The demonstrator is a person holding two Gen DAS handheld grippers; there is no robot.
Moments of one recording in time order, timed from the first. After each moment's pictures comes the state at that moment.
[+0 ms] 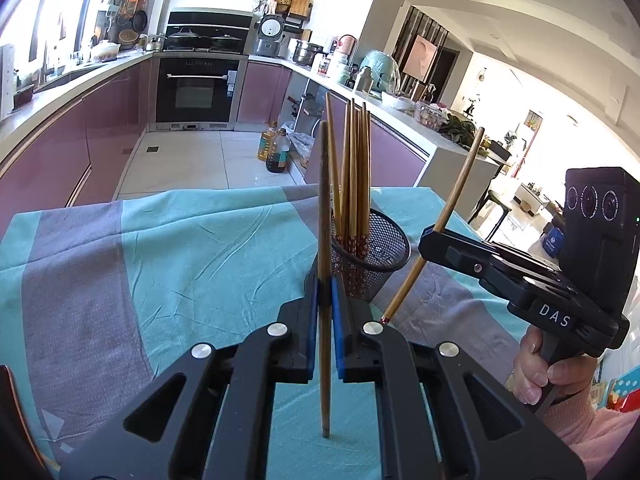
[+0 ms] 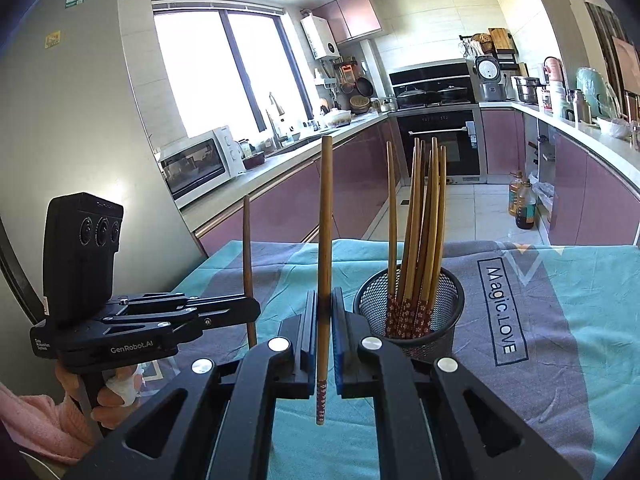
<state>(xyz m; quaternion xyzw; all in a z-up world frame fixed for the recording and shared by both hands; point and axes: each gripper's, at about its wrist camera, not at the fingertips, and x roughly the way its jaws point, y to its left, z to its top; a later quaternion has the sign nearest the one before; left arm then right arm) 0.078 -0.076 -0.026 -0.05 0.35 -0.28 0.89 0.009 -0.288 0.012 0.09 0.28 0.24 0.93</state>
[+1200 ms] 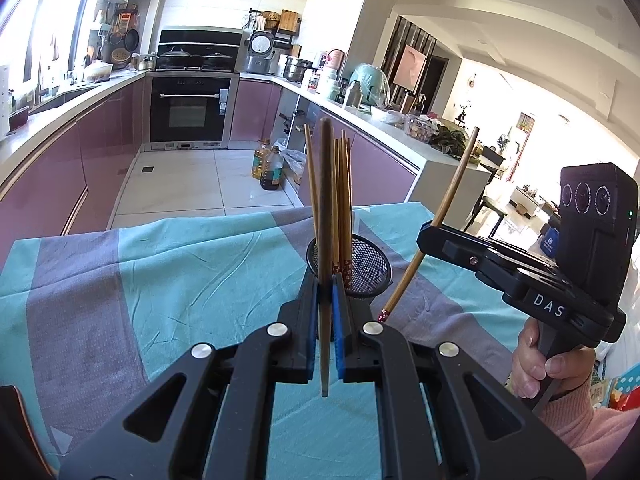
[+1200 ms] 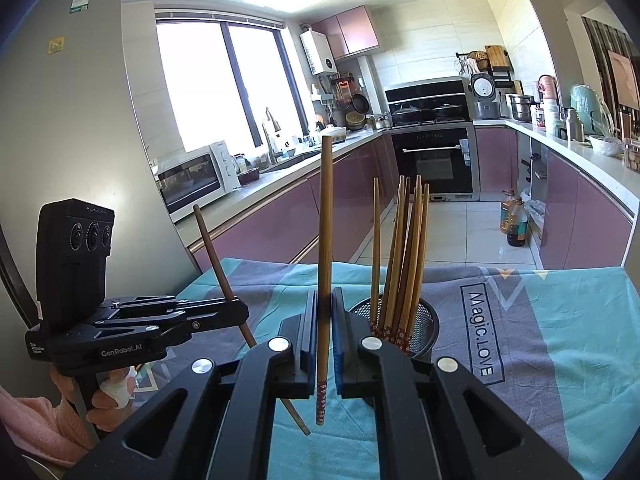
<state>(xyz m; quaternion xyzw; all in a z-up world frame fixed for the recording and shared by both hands) 0.071 -0.078 -0.009 -0.04 0.32 -0.29 0.90 0.008 -0.304 0.030 0.09 0.25 0.23 0.94</state>
